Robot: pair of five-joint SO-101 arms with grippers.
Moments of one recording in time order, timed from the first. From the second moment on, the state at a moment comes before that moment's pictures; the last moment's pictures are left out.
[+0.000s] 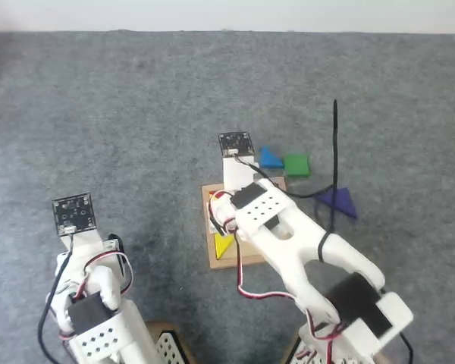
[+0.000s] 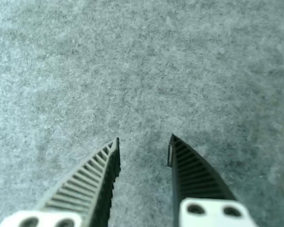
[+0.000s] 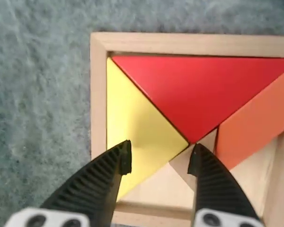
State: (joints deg) left arm -33.5 -103.1 96.6 72.0 -6.6; right arm -41.5 -0.8 35.3 49.9 -29.9
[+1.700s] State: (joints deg) left arm -33.5 -103.1 96.6 72.0 -6.6; right arm -2.7 -32.5 54.2 63.6 14.9
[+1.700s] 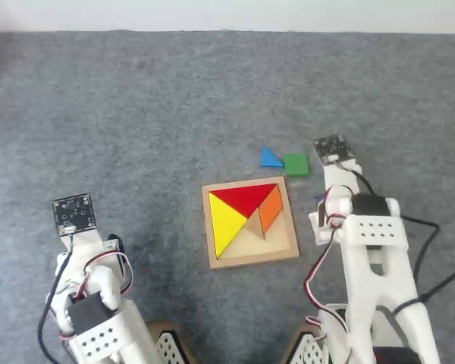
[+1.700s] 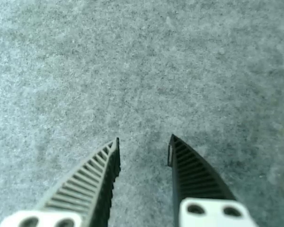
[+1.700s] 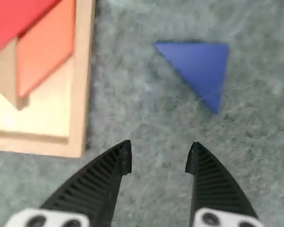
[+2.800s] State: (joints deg) left arm -33.5 -103.1 96.6 72.0 -6.6; right arm 1.6 -32.7 62.4 54.1 15.4
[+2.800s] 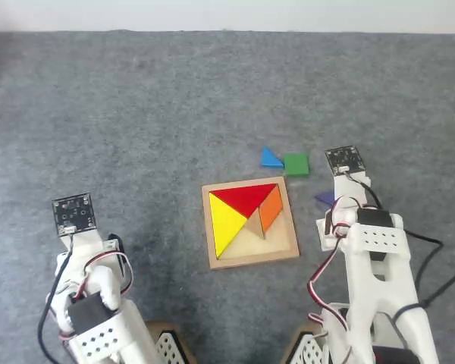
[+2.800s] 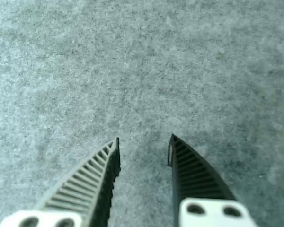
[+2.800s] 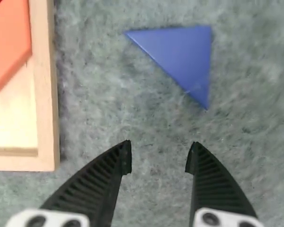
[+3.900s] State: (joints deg) left arm -33.5 -103.1 96.6 72.0 -6.6; right arm -14.8 7.1 11.6 60.0 4.1
